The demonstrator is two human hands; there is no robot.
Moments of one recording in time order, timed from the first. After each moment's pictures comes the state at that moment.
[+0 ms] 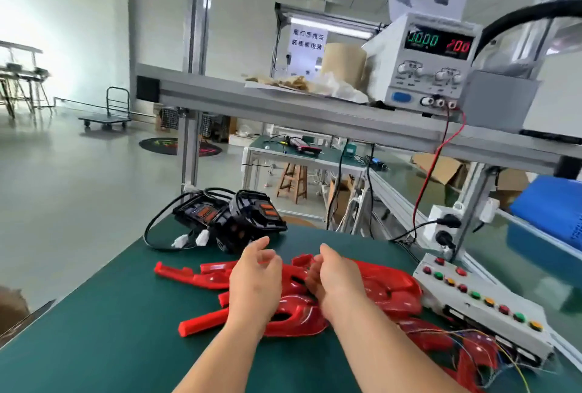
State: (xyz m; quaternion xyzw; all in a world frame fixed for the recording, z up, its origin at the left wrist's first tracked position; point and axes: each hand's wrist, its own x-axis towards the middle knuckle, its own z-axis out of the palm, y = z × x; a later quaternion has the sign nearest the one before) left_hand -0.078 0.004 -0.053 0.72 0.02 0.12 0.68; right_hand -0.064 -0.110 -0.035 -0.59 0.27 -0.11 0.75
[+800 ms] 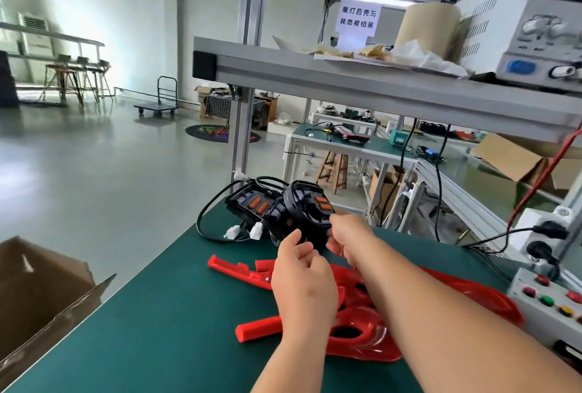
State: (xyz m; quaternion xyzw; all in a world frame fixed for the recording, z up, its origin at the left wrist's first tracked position) left_hand -0.067 0.020 -0.051 0.67 0.11 0.17 0.72; right_hand 0.070 -0.067 -0.039 -0.74 0.22 -0.02 0.63
